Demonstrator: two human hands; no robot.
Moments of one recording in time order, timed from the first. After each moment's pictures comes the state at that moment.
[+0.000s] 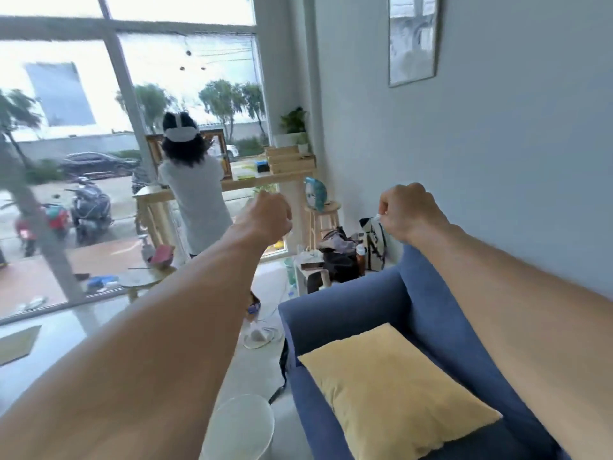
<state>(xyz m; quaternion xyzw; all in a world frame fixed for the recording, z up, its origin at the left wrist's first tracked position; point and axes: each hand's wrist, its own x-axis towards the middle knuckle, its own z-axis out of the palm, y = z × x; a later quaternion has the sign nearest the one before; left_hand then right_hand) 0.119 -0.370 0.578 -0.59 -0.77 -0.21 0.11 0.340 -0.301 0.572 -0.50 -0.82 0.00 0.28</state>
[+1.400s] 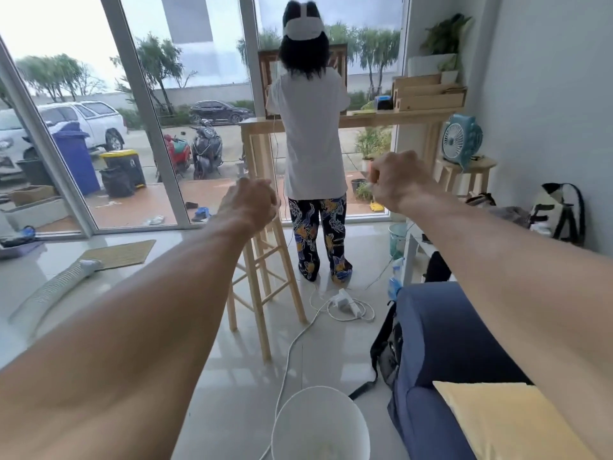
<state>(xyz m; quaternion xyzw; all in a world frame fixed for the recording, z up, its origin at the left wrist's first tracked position) -0.279 -0.310 0.367 -0.41 -0.87 -0.22 0.13 -0.121 -0.140 0.384 -0.30 -0.91 0.05 0.28</state>
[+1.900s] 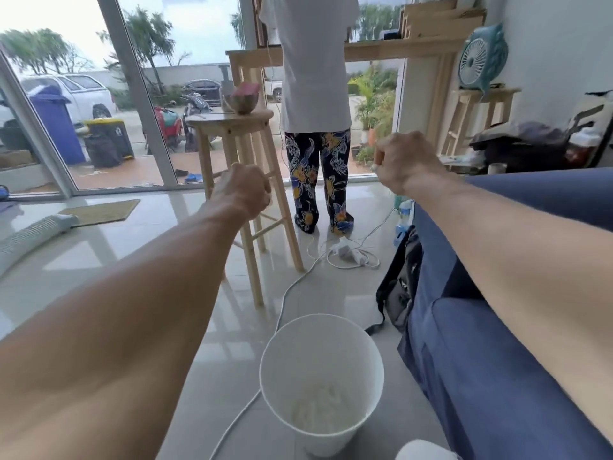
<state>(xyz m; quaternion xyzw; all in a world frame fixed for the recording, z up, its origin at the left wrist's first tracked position) -0.309 -0.317 0.049 -0.41 -0.88 -0.22 0.11 -0.147 -0.132 0.070 -0.32 -0.91 0.02 0.28</state>
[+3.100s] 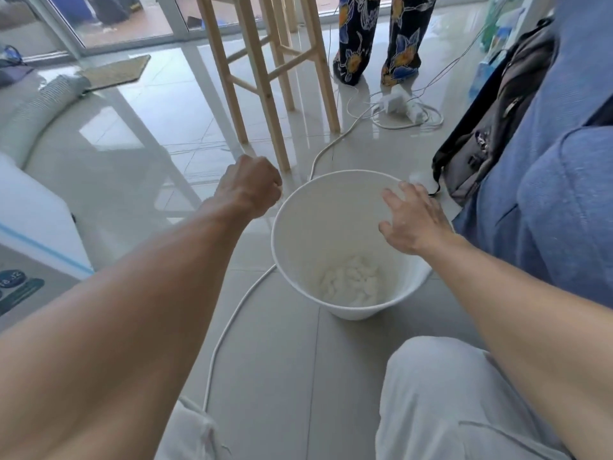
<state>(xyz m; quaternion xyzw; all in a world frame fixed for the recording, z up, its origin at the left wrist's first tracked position) -0.306 -0.350 -0.220 -0.29 -0.95 -0.10 -0.04 -0.151 -0.171 -0.307 -0.29 -0.95 0.12 -0.03</state>
